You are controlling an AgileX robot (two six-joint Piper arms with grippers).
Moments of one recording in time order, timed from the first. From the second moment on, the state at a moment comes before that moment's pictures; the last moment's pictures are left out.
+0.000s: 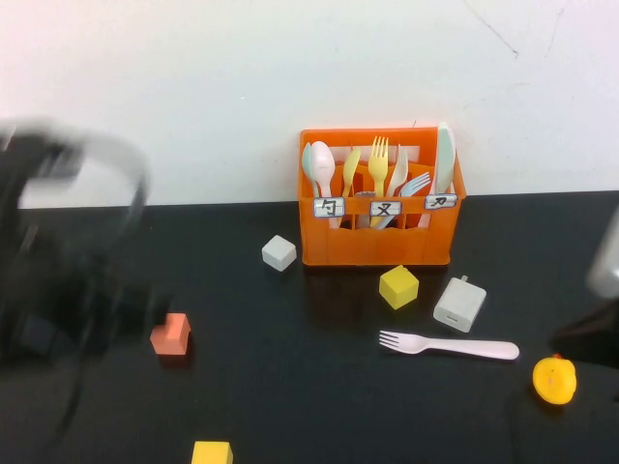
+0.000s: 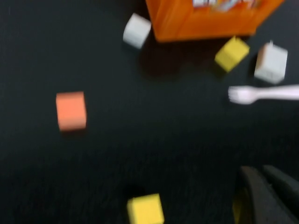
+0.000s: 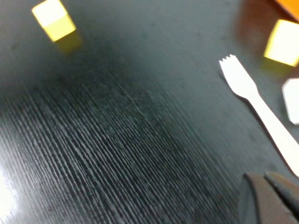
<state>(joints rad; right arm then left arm) 0.14 1.23 -0.79 0.72 0.86 -1.22 -0.48 0.98 -0.98 -0.02 0.81 -0.34</state>
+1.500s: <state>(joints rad) 0.53 2.29 -1.62 -0.05 0.95 -0.96 -0.48 0.61 -0.41 0.15 0.54 -0.40</state>
